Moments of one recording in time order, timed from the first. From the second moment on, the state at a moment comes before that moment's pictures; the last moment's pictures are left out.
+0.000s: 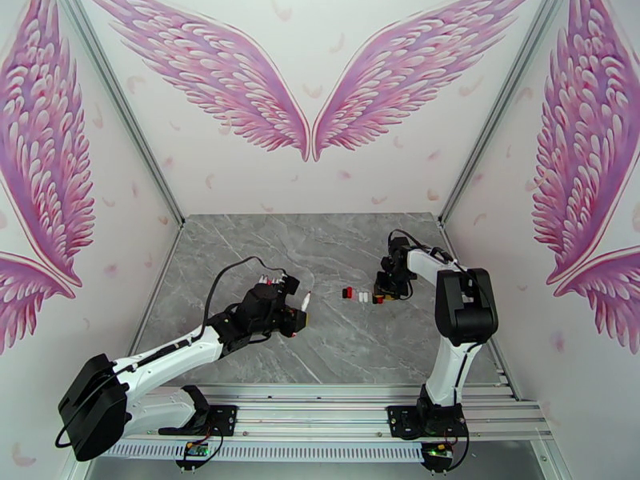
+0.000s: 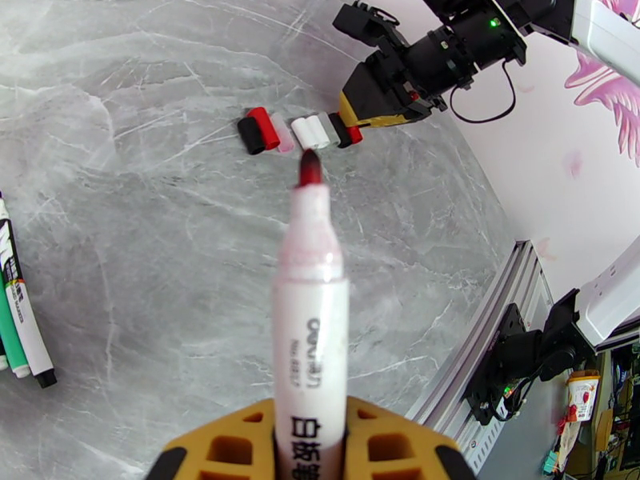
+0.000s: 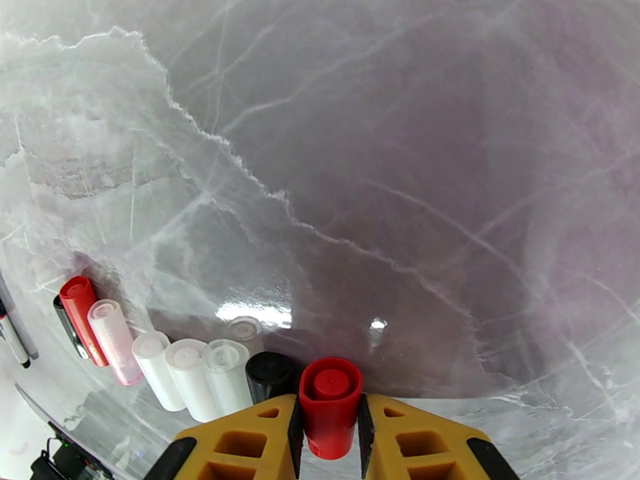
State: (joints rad) left arm -0.77 1.22 0.69 -0.09 0.27 -0.52; right arm 0.04 1.95 1.33 -0.85 -0.24 0.21
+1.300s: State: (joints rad) left arm -0.77 1.24 0.69 -0.08 0.27 -0.56; right arm 0.04 1.95 1.31 -0.81 -0.30 0.21
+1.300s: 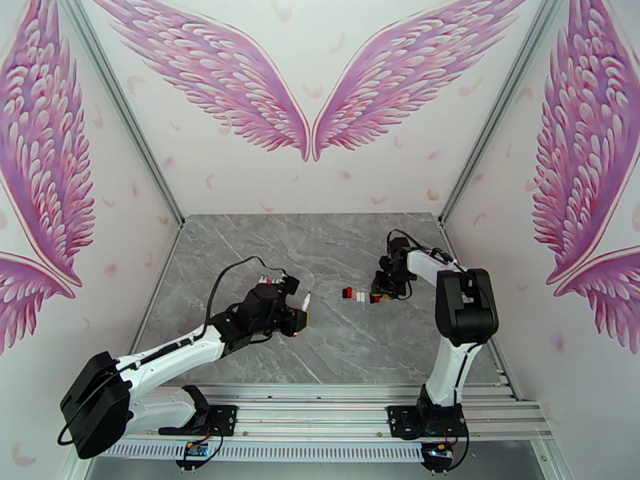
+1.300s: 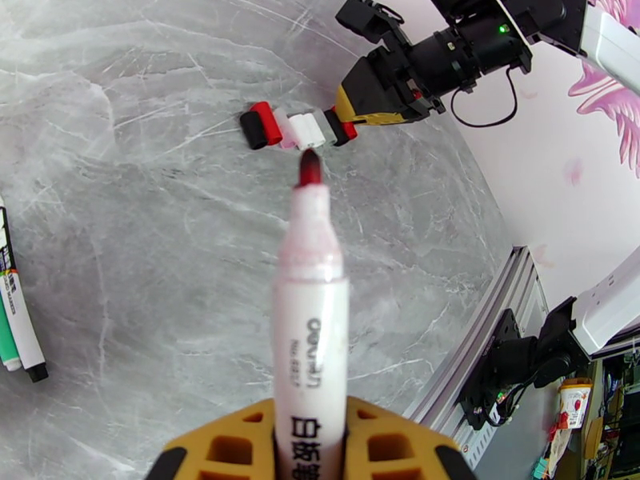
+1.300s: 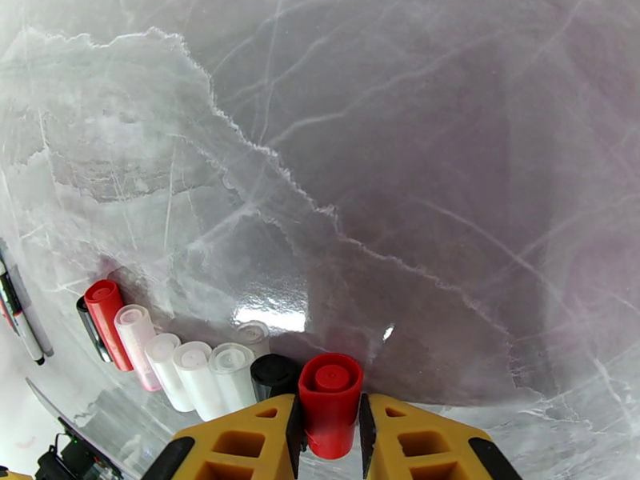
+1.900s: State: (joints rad) left arm -0.77 1.26 0.69 -0.07 0.27 -0.57; right arm 0.06 1.85 1.26 -0.80 -0.28 0.22
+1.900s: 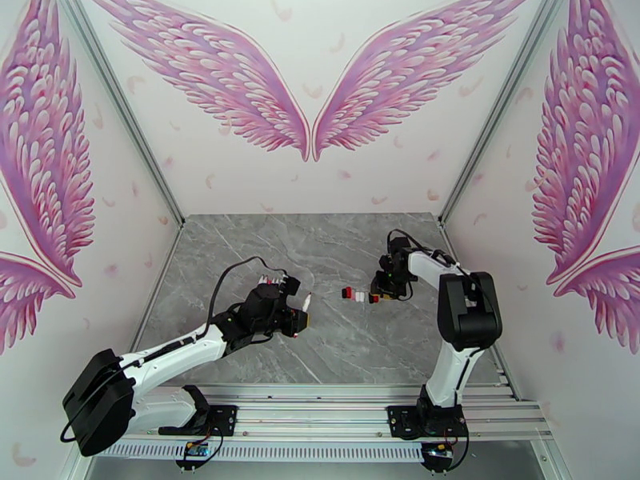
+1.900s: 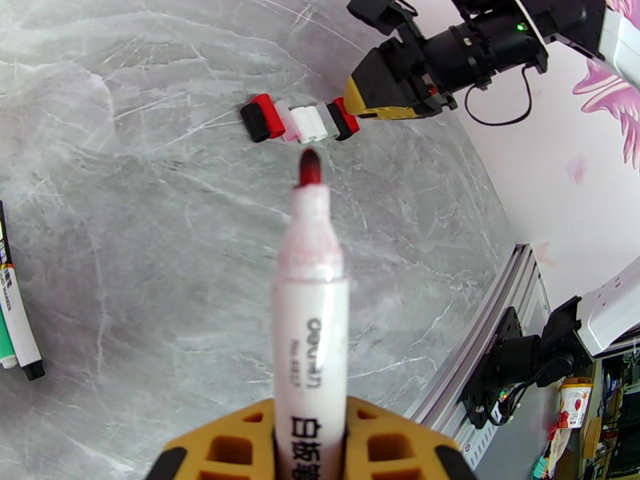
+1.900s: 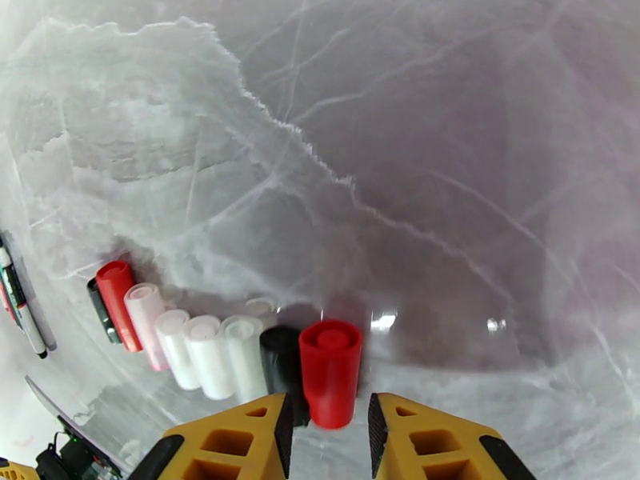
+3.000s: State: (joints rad) left arm -0.77 1.46 0.96 -0.41 -0.08 -0.57; right arm 0.11 0.95 0.77 -0.50 -0.59 0.40
